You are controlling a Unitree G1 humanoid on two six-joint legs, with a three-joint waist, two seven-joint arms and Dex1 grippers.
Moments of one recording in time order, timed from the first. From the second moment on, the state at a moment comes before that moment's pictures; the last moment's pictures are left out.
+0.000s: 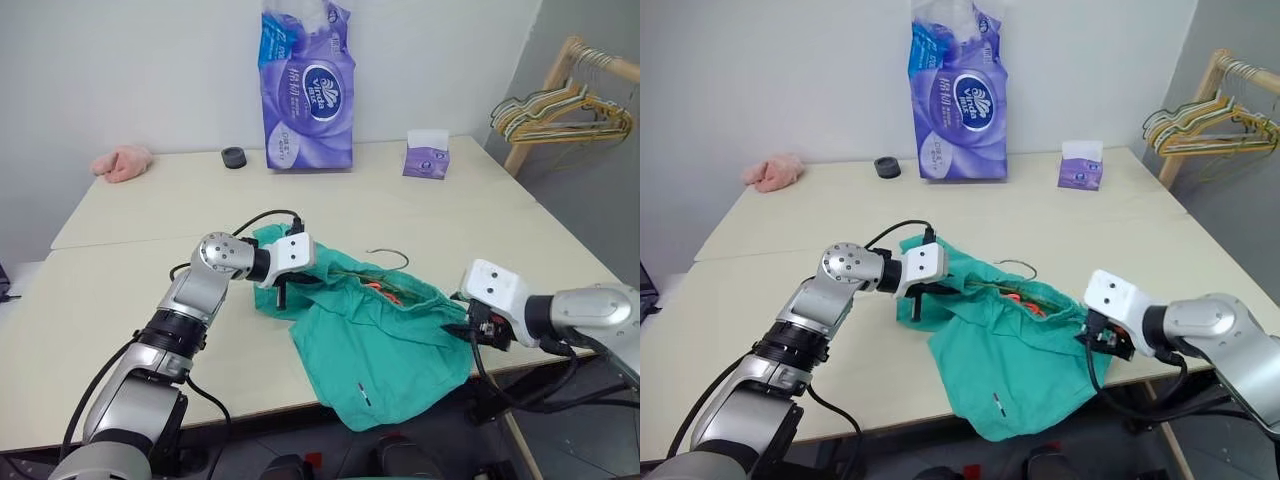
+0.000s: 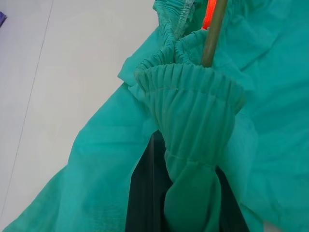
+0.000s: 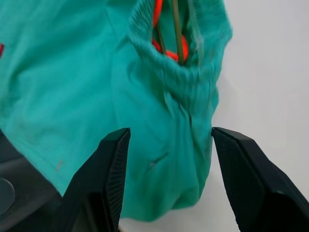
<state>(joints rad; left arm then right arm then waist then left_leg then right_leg) -0.67 0.54 -0.28 0.35 0.04 0.01 -1.21 -0.22 -1.05 0.09 -0.66 0.39 1.02 0.77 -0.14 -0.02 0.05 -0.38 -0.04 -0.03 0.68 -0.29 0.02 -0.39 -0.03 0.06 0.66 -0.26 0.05</state>
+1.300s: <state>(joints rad) -0.62 0.55 -0.19 0.30 -0.20 0.25 -1.31 -0.37 -0.87 0.34 -0.41 0.27 0.89 0.87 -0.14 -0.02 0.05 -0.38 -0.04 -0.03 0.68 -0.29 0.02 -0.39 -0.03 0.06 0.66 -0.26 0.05</state>
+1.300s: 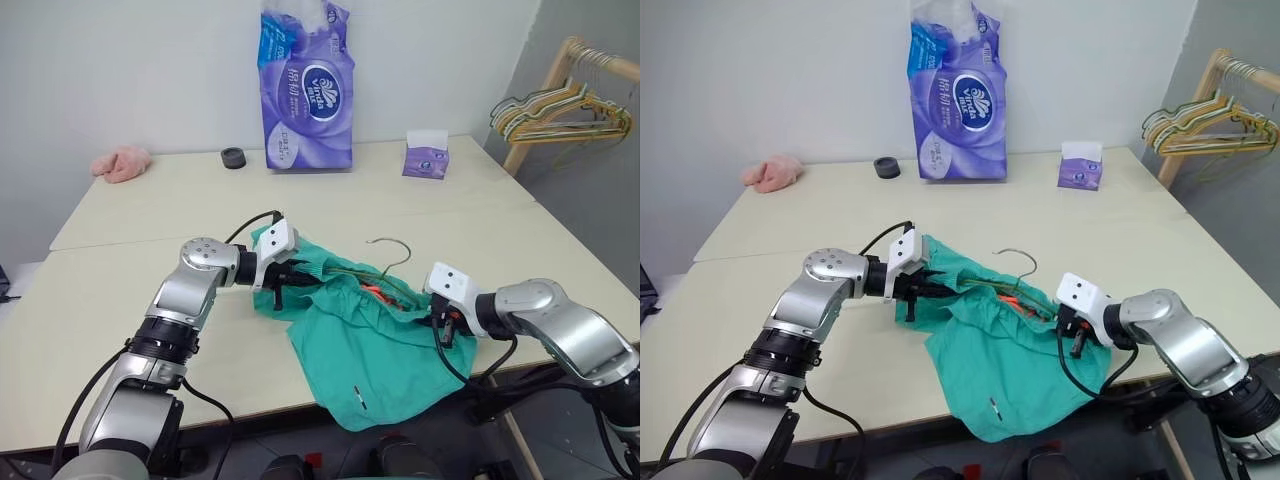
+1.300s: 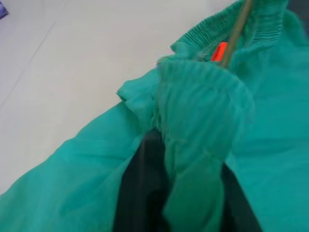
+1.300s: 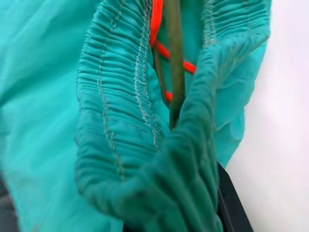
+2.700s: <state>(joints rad) -0.72 0.21 -0.26 0.09 -0.32 0.37 -1.19 0.13 -0.65 -0.95 -0.66 1.21 1.58 0.21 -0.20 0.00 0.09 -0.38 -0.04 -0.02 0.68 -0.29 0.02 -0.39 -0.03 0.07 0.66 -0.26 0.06</state>
